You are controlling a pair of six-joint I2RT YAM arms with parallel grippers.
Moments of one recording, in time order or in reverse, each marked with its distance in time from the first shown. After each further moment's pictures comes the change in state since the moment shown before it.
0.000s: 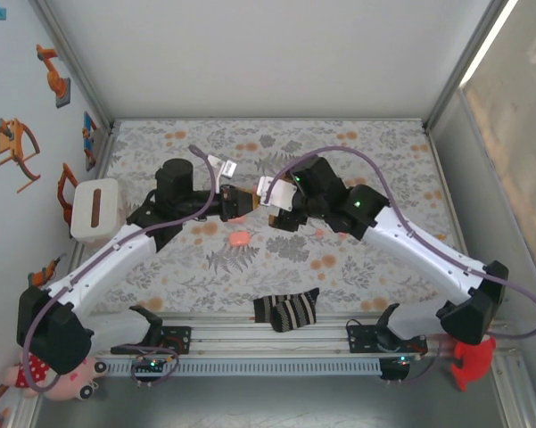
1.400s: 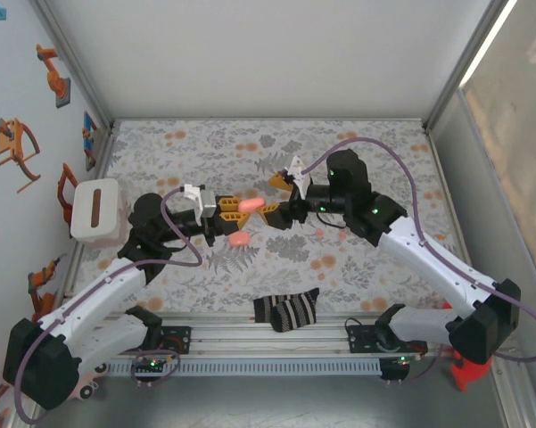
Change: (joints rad) left arm 0.025 -0.212 -0.326 0.513 0.111 0.457; right arm -0.176 -0.103 -0.227 0.467 -0.645 0.525
